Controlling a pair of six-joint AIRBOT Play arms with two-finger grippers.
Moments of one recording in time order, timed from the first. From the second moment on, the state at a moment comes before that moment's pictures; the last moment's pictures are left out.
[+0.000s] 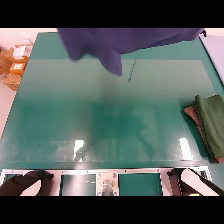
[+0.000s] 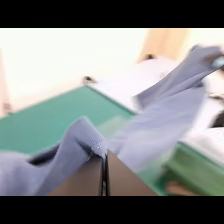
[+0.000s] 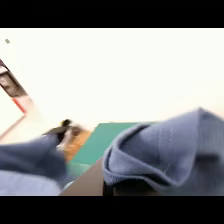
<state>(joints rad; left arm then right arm) -0.15 -1.03 1.94 0.83 -1.12 -1.26 -0.61 -1.06 1.80 -0.29 1.30 1.22</state>
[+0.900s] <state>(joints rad) -0.15 -1.41 1.30 1.18 -0.85 -1.30 -0.22 -1.28 0.84 -0.59 0.77 1.20</state>
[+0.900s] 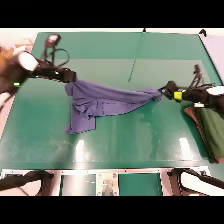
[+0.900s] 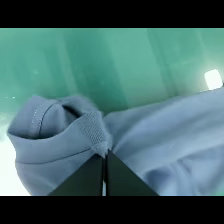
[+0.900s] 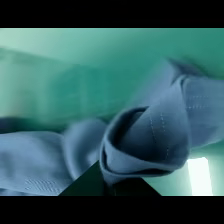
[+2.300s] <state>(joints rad) 0.02 -1.57 1.21 0.83 -1.25 -1.24 -0.39 -1.57 1.01 -0.73 0.98 1.17</state>
